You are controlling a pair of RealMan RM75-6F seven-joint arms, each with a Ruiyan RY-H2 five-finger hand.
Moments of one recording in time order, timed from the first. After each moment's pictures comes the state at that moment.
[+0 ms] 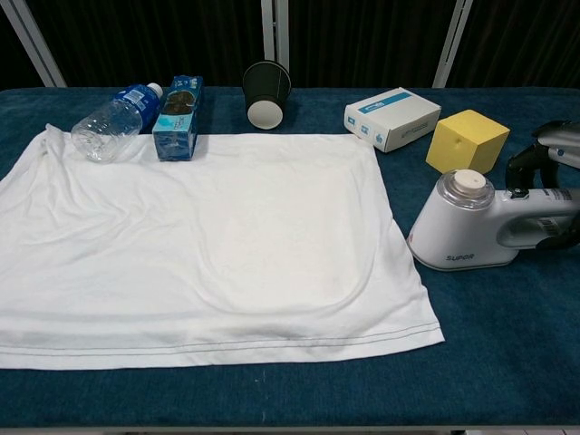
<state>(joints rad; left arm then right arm) -0.06 -1.17 -0.02 -1.47 1.48 1.46 0.01 0.47 -1.28 0.09 -1.70 -1.21 0.98 -0.44</state>
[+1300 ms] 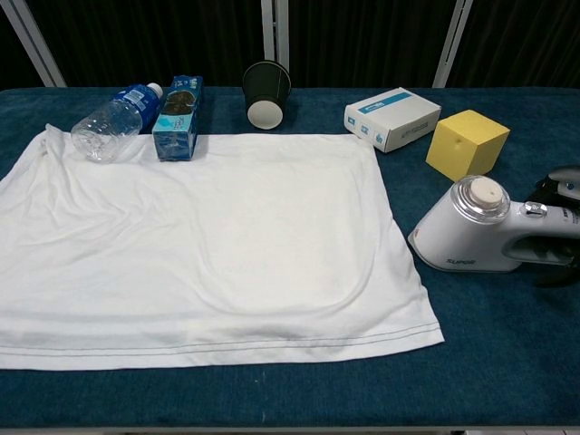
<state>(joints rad) -0.08 -1.18 -0.02 -1.46 1.47 1.43 0.01 0.47 -1.27 0.04 -1.70 -1.15 0.90 -0.18</state>
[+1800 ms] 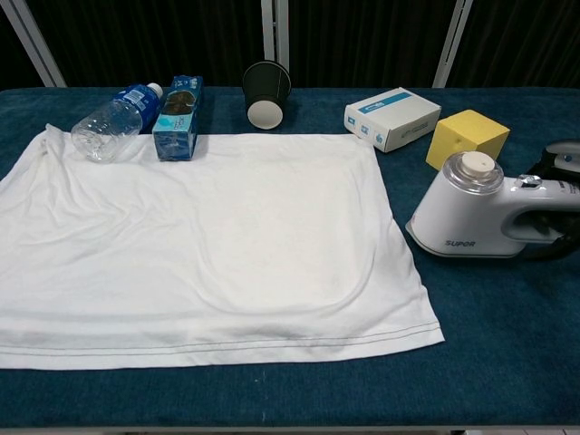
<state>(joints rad) -0.08 -1.19 -0.02 -1.45 1.47 1.43 0.01 0.49 -1.25 0.08 -1.66 -1.24 0.90 -0.03</state>
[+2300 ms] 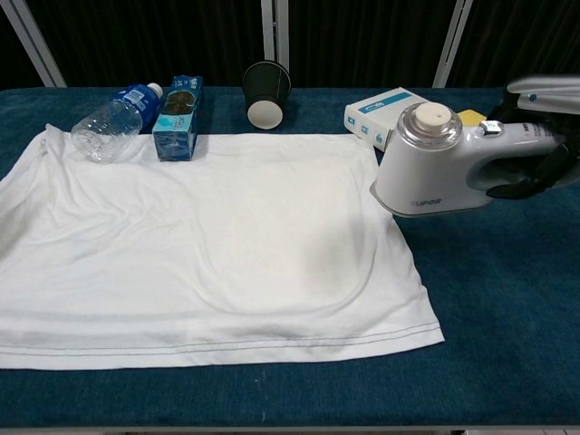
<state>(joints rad) -0.22 -1.20 -0.02 -1.47 1.58 1.30 0.01 0.61 -1.15 0.13 -1.74 -1.34 0.83 -0.04</state>
